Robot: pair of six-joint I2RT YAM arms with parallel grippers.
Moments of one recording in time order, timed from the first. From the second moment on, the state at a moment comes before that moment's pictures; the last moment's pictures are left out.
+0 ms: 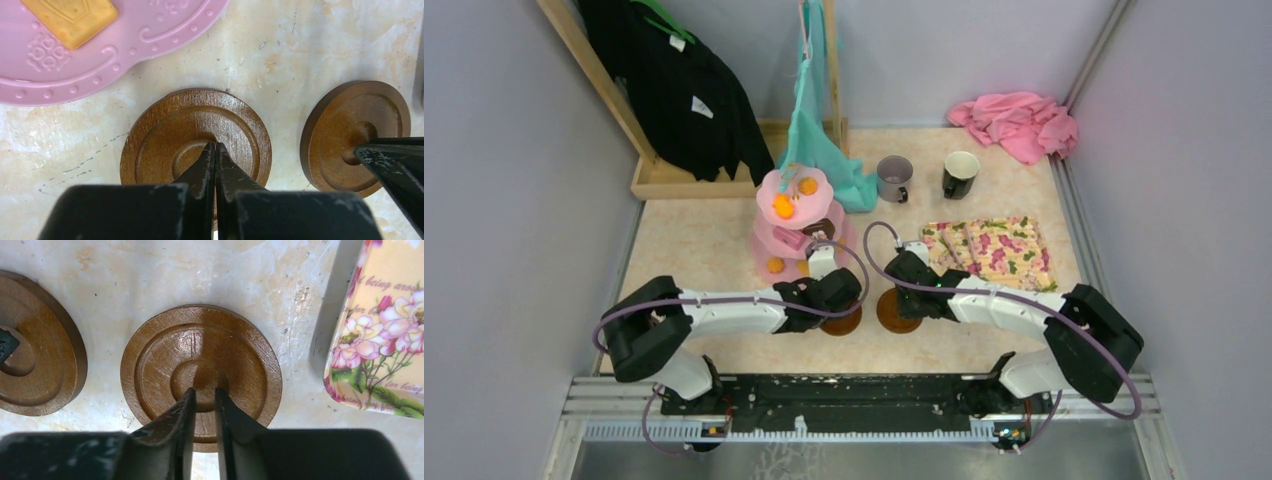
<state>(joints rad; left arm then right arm) -1.10 1.54 0.74 -0.18 -0.49 -1.02 0.85 1.33 0.63 -0.38 0.23 0.65</state>
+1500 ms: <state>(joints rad) -1.46 0.80 0.70 0.49 -1.11 -0.13 0.53 1.47 1.30 -0.66 0.47 0.53</state>
